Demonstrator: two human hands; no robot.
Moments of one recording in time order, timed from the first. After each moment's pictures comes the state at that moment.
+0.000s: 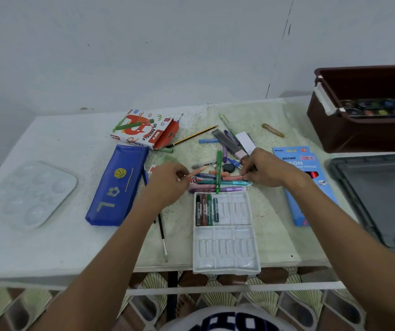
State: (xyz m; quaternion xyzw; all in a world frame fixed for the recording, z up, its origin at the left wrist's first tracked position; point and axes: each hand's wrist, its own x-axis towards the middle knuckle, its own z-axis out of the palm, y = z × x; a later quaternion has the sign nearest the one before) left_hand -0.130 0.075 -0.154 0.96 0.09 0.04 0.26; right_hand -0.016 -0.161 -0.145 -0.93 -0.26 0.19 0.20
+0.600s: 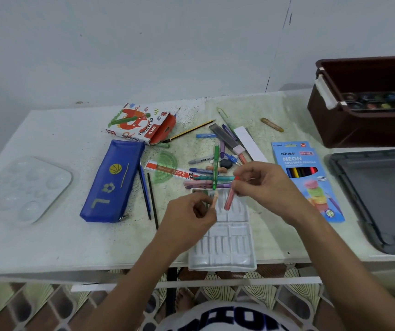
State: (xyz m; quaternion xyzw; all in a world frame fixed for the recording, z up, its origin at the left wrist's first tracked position) left_hand -0.199 0.005 -0.155 0.90 0.09 0.02 0.43; right_hand -0.102 -0.170 -0.125 -0.78 -0.14 0.18 0.58
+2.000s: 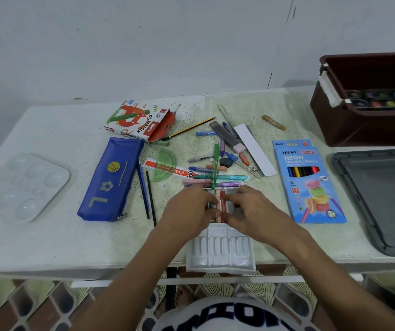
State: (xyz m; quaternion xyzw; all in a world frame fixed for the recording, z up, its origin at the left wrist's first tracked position) left_hand -0.169 0.004 -0.154 0.98 0.01 -0.05 0.21; right_hand -0.125 -0.160 -0.155 -0.90 -0.33 0.13 0.25
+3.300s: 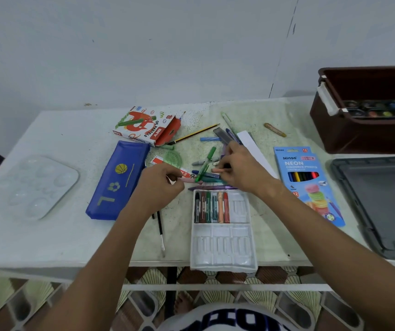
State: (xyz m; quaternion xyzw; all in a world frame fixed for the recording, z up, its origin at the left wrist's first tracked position) left_hand -0.160 0.076 -0.141 0.95 0.13 0.08 0.29; right_hand -0.037 -0.119 -0.162 -0.91 -0.37 0.00 0.19
